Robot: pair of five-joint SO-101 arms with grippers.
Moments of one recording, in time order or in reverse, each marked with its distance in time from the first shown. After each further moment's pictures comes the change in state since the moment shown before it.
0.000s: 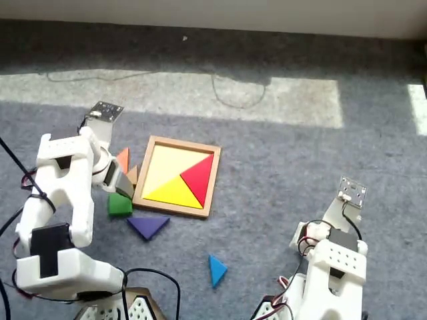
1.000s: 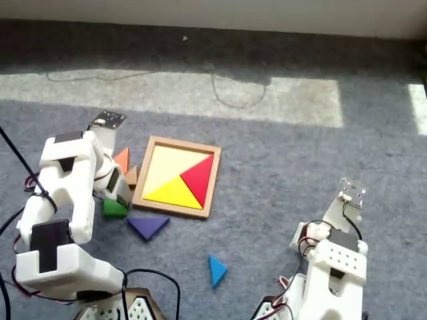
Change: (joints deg) left arm -1.3 3.0 2.1 0.4 0.4; right arm 0.0 0.0 0.0 0.0 0.0
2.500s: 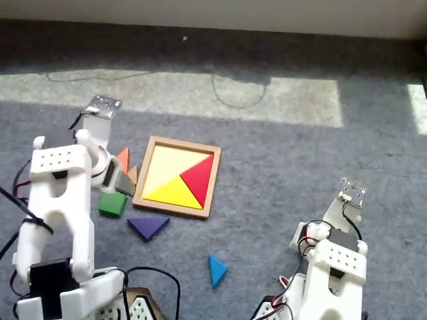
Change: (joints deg) left arm 2.2 -17.5 0.7 6.5 1.8; right arm 0.2 0.0 0.1 0.0 0.0
